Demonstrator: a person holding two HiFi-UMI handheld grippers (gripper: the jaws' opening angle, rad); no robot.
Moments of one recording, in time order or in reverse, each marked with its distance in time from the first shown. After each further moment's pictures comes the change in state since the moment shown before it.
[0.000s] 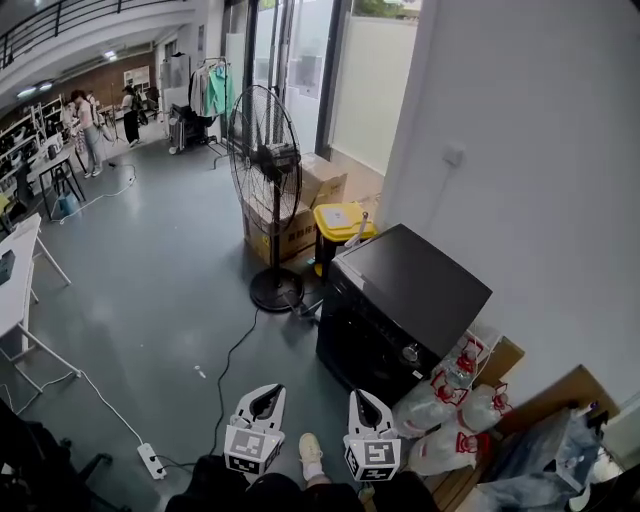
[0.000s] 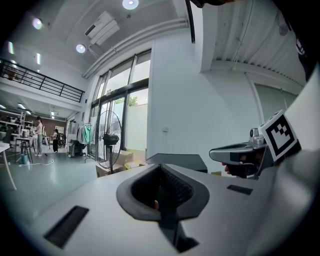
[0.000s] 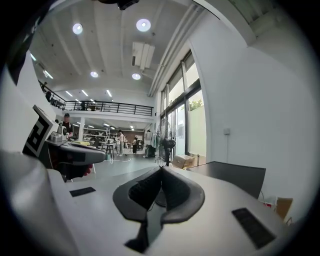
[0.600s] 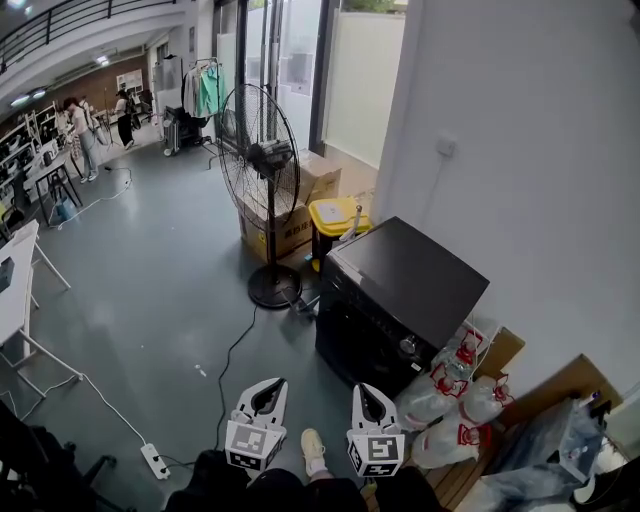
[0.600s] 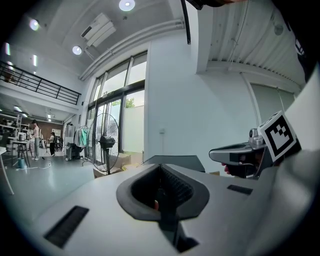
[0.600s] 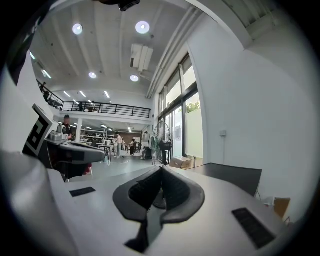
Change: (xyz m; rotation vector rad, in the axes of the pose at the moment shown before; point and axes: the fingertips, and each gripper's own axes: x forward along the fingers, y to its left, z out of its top) left arm 0.010 -0.017 0.010 0.029 -0.016 -0.027; right arm -0.009 -0.020 0.003 0.008 -0.024 -0.030
